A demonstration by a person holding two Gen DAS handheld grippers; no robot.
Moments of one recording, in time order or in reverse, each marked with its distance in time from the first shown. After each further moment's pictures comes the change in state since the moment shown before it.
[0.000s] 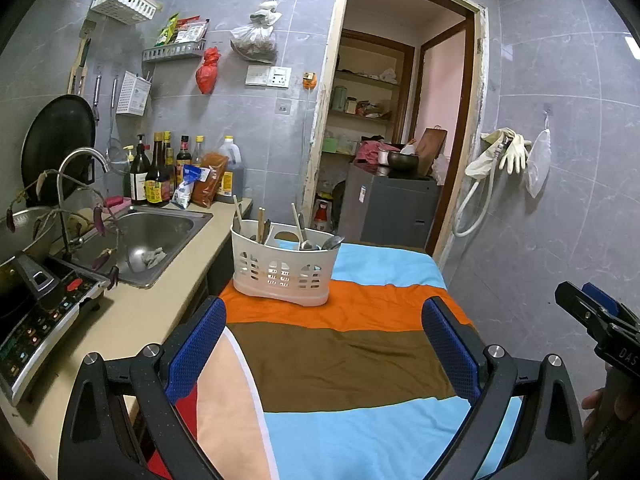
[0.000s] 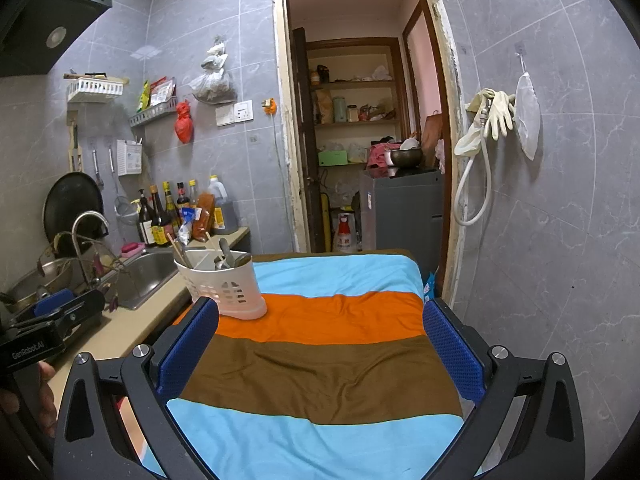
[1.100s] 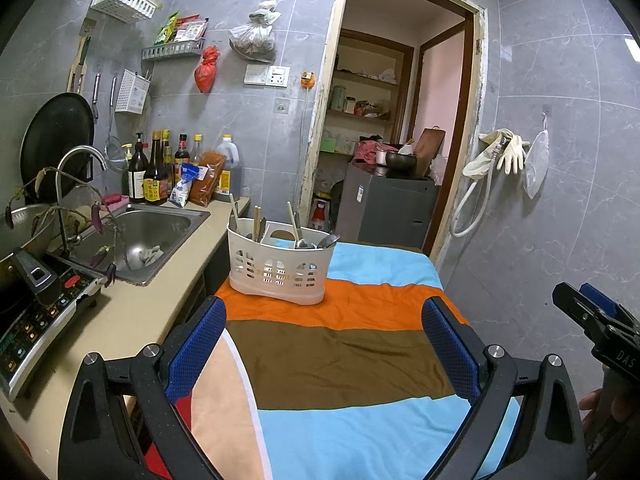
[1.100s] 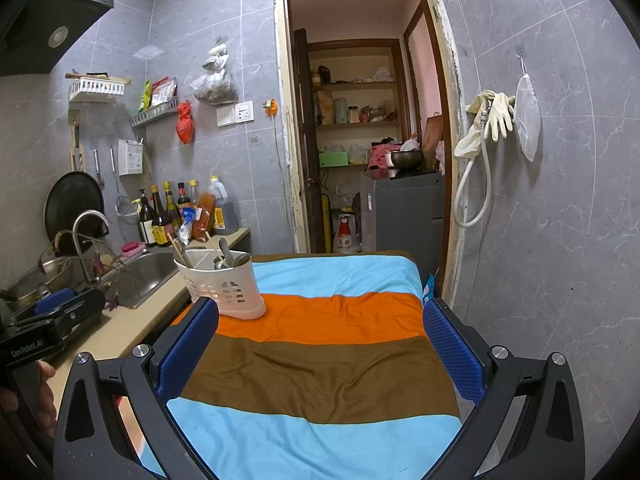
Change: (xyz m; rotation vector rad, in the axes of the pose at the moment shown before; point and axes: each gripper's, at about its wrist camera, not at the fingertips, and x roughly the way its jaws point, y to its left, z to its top) left arm -0.001 -0.008 -0.003 -0.005 0.001 -0.008; right arm -0.001 0.002 -0.002 -0.005 -0.003 0.001
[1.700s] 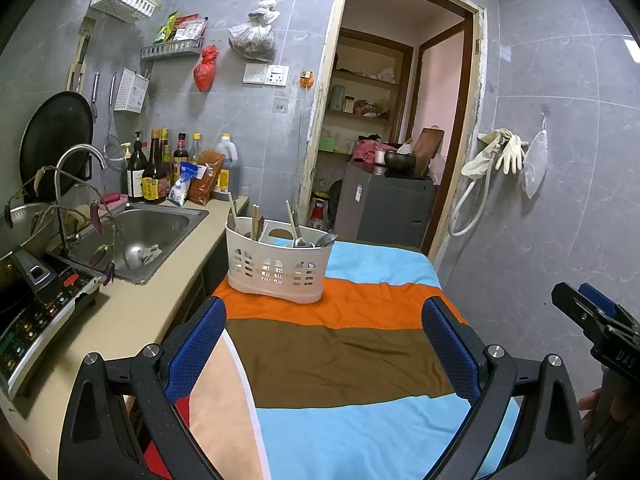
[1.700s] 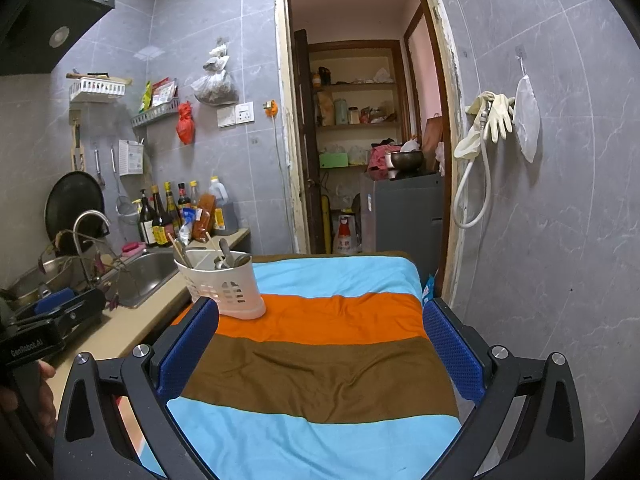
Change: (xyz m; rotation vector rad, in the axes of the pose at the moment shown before) left arm -0.004 -0.001 0.000 0.001 0.002 -0.004; right arm 0.000 0.001 -0.001 0.000 0.000 0.000
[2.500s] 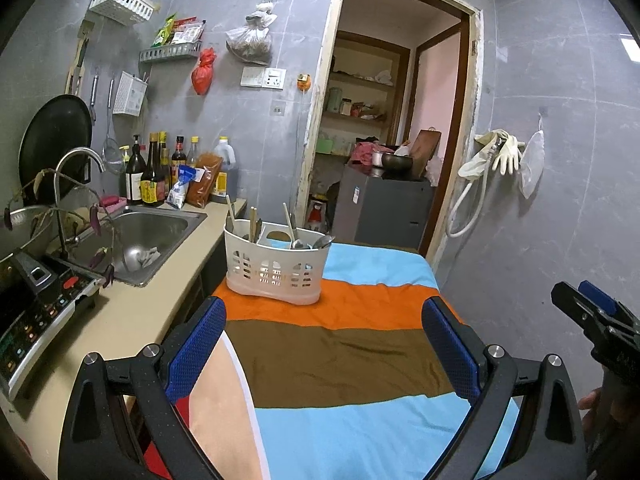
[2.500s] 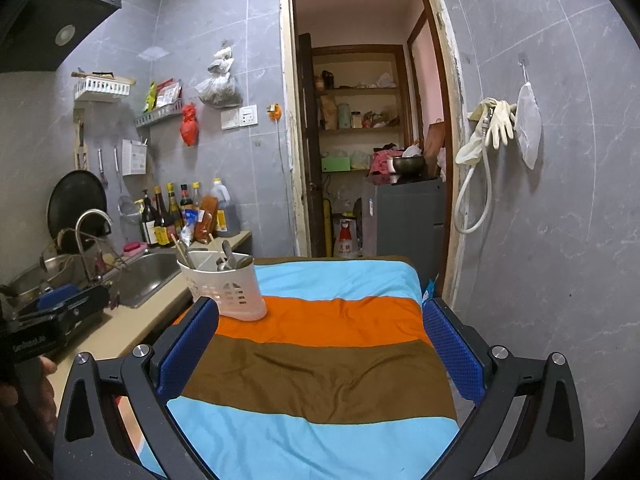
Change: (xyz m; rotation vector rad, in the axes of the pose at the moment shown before) left arm 0.000 -0.003 0.002 0.006 -0.004 -0.005; right arm 0.001 0.001 0.001 -0.012 -0.008 0.002
